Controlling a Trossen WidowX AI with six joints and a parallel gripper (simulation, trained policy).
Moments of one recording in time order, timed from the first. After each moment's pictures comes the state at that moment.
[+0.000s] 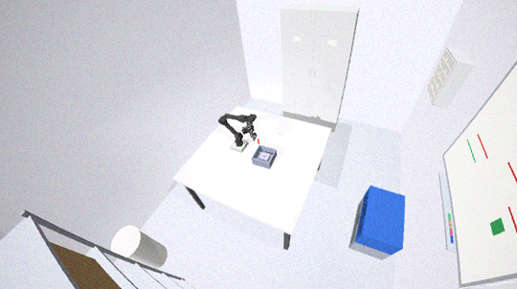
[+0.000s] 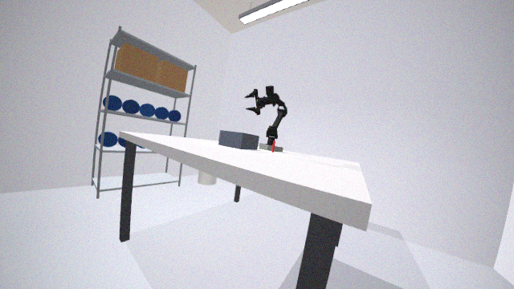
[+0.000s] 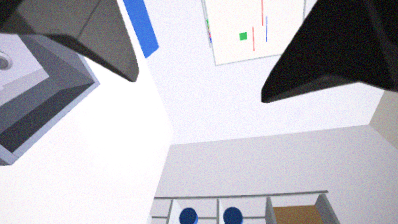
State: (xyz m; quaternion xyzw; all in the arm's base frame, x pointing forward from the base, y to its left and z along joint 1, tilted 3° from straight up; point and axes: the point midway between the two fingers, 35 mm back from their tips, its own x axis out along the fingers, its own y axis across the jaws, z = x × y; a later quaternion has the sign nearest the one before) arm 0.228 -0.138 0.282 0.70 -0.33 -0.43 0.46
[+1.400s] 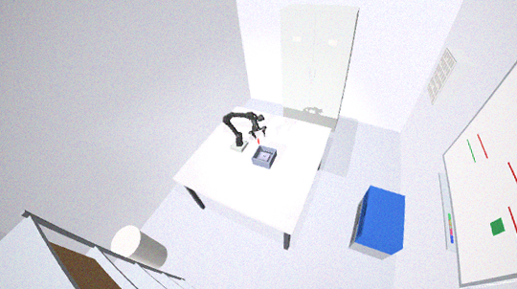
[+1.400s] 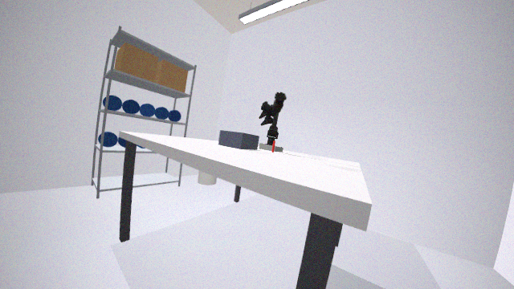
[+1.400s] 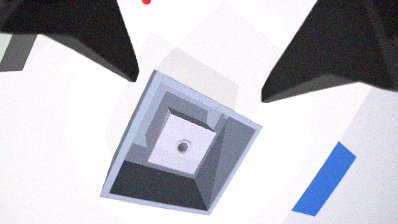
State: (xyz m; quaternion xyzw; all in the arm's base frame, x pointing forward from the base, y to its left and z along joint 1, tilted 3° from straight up) arm 0.244 0.001 0.174 0.43 0.27 -0.47 0.72
